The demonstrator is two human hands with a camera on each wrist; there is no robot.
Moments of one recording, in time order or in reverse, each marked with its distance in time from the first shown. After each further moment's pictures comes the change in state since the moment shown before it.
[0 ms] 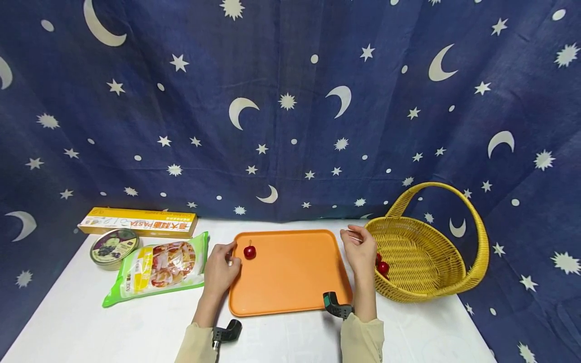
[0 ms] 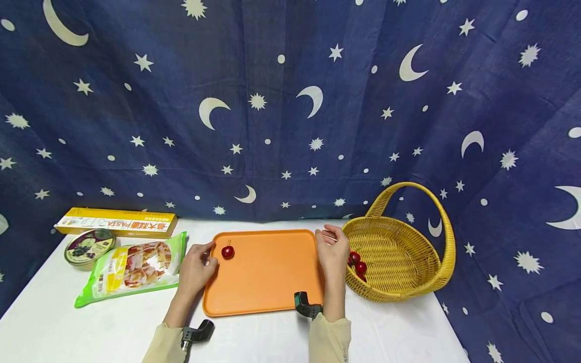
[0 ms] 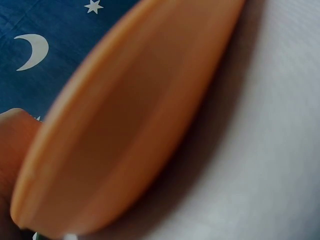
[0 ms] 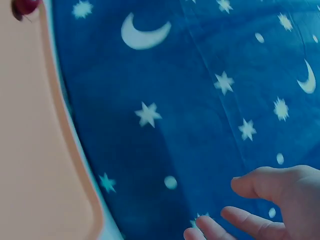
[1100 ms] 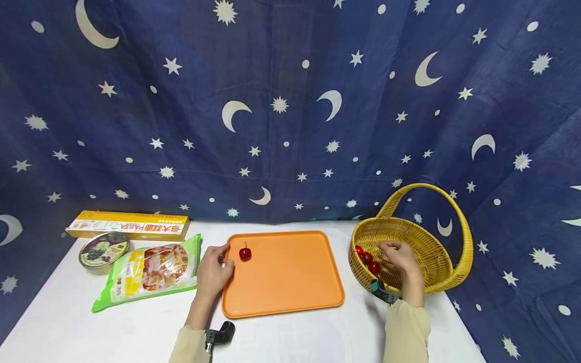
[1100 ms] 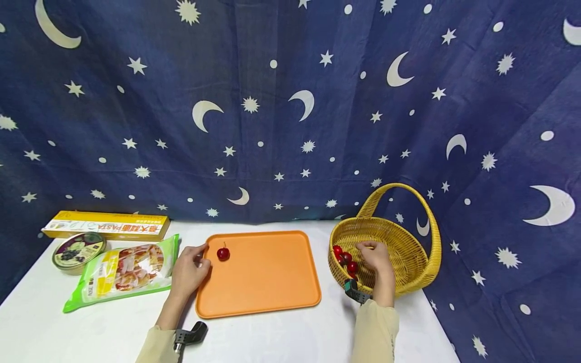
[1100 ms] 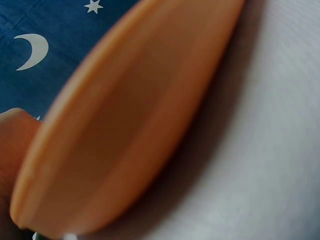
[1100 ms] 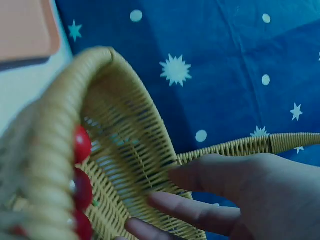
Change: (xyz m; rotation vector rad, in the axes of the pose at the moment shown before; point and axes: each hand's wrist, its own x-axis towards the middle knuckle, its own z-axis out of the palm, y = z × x) left_hand 0.000 0.002 -0.001 0.009 -0.015 -0.011; right_hand 0.063 0.047 -0.115 -0.227 -0.331 0.277
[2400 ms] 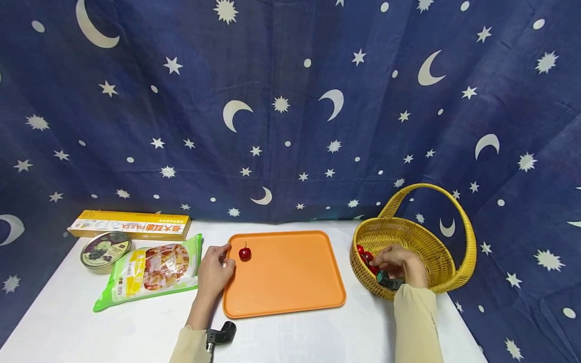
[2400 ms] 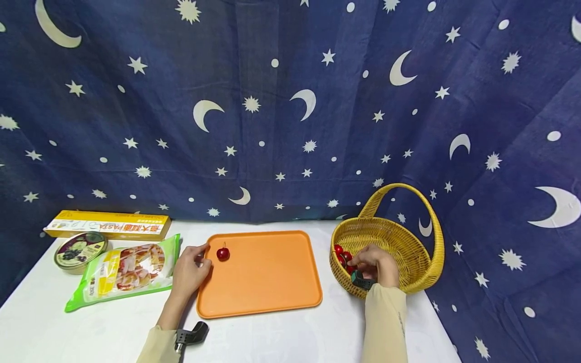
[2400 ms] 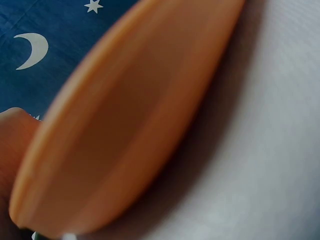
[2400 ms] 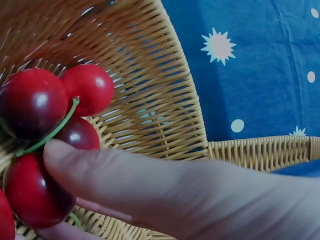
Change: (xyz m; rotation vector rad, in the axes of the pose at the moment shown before) left_hand 0.000 -0.001 0.000 0.000 0.007 0.006; right_hand 0.016 -0.001 -0.009 -0.199 -0.317 0.179
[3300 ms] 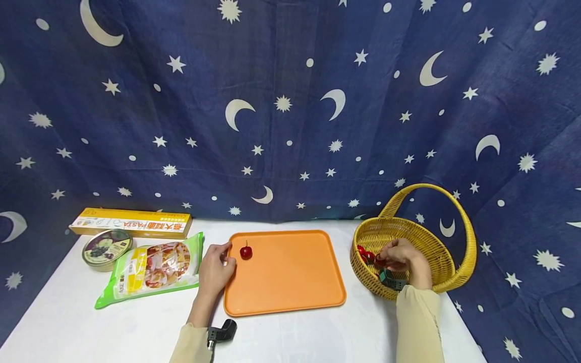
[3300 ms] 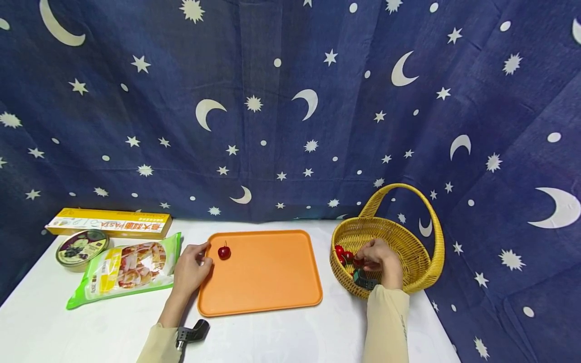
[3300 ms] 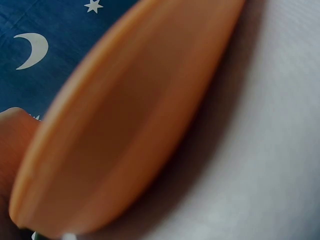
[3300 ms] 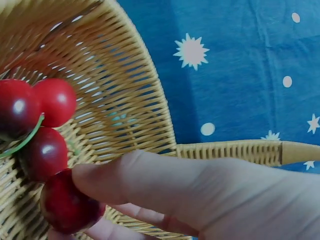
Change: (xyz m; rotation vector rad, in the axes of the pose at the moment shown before) left_hand 0.000 -0.001 0.001 -0.003 0.034 0.031; right_hand -0.009 -0.011 -0.008 0.047 0.069 -0.075
